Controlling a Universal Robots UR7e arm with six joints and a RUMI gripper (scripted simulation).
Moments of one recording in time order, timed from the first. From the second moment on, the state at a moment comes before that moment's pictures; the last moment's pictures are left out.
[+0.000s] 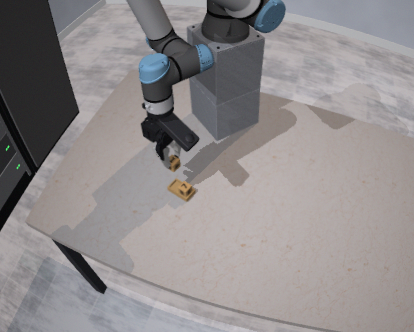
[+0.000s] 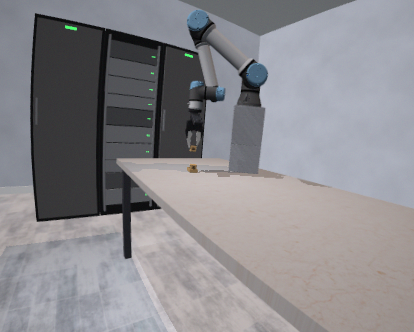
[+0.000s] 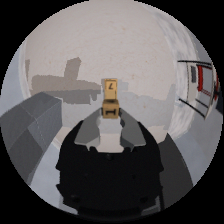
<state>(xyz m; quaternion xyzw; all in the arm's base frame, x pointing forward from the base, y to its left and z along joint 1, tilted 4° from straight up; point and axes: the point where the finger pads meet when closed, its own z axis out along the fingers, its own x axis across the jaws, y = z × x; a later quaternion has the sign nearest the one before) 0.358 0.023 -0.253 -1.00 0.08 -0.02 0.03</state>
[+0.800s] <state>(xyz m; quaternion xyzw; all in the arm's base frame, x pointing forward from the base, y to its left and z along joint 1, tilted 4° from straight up) 0.363 0.025 -0.253 -0.97 0.22 -0.01 0.04</state>
